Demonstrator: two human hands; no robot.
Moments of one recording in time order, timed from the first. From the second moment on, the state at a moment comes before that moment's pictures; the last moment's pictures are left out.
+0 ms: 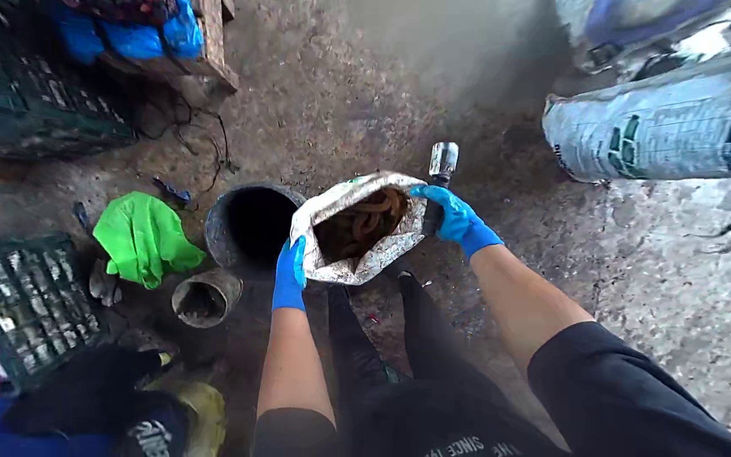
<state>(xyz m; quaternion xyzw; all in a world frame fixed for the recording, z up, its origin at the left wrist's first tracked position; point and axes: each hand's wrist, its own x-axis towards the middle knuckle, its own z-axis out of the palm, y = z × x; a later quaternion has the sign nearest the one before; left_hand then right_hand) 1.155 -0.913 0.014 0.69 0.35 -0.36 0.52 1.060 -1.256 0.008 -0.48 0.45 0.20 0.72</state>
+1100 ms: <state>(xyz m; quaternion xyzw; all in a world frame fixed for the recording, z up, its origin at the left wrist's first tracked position) 0.727 -0.595 0.154 0.56 0.55 -0.16 0.59 0.886 -0.860 0.166 -0.83 0.05 0.36 0.42</state>
